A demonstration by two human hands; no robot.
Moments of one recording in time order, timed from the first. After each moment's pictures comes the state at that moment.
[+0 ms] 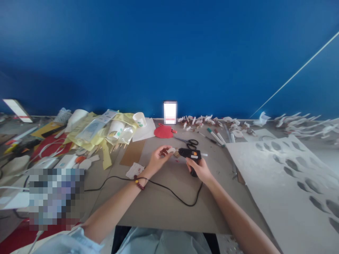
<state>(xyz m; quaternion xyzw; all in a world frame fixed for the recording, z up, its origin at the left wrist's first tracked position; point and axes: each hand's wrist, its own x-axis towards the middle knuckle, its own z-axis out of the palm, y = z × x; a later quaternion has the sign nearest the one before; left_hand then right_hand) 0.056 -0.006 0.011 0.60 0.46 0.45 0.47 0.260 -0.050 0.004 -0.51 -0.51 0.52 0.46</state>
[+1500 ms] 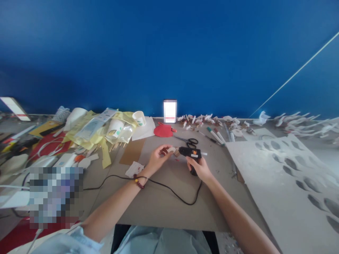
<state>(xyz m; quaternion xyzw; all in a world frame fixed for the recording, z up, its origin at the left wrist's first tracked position) 0.056 -0.007 0.012 0.61 0.45 0.45 0.48 0.263 -0.048 0.002 -0.50 -0.54 0.51 0.45</state>
